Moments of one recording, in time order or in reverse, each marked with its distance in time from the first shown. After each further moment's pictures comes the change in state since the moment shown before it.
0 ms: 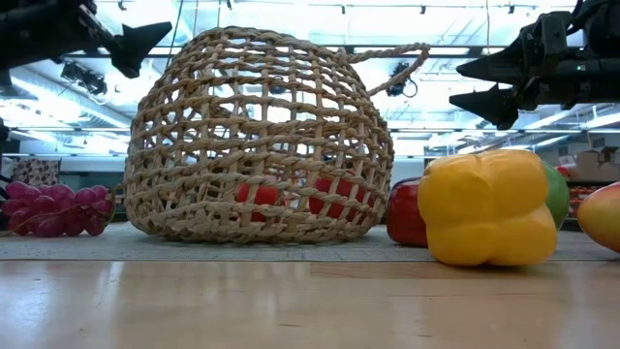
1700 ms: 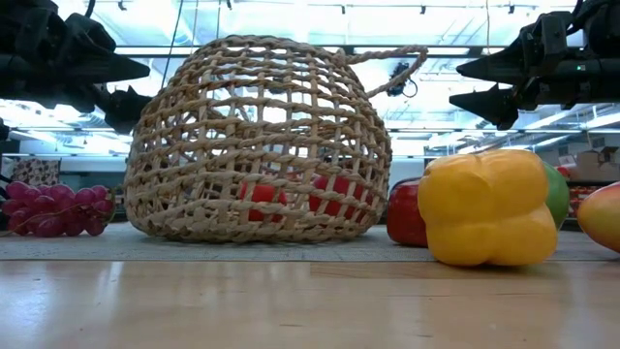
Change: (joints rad) left arm 0.002 -0.022 -0.061 -0.340 -0.056 -0.051; right arm 0.000 0.000 0.000 0.000 0.000 0.000
